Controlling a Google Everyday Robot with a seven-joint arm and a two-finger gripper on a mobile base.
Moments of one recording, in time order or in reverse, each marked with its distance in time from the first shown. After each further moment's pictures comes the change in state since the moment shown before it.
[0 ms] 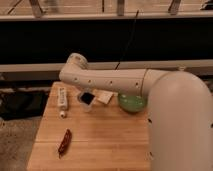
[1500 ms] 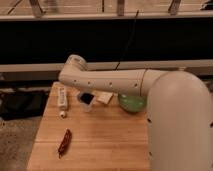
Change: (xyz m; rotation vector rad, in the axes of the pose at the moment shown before) arm 0.000 -0.004 0.002 0.011 0.025 -0.007
